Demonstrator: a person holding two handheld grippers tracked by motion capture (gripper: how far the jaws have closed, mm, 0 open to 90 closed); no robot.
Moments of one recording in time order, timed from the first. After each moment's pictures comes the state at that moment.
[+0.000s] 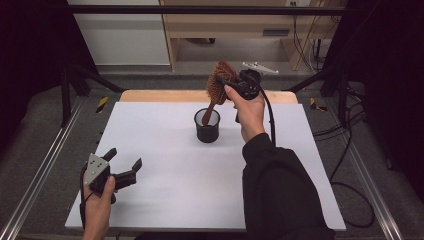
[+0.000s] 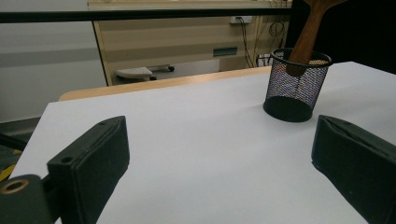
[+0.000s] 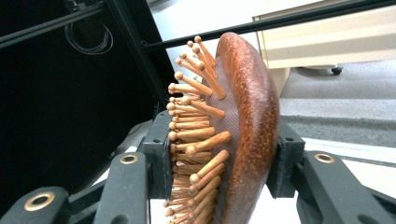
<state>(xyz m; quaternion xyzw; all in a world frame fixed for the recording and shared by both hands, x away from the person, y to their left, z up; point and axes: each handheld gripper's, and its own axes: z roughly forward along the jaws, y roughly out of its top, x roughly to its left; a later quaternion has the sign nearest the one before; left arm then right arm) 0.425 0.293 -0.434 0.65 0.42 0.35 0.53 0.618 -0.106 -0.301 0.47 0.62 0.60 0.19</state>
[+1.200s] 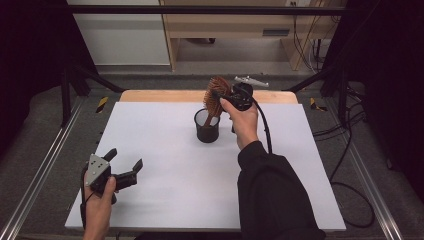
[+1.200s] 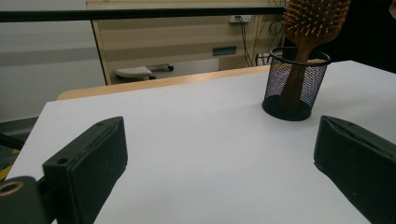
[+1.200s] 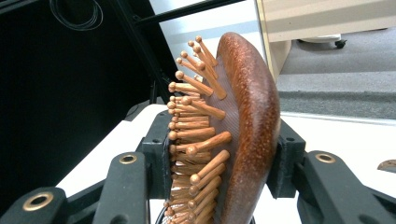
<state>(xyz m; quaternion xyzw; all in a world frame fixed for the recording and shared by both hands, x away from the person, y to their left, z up) 0.424 0.291 -0.435 0.65 0.42 0.34 0.53 0.625 -0.096 -0.347 0.48 0.64 0.57 0.16</state>
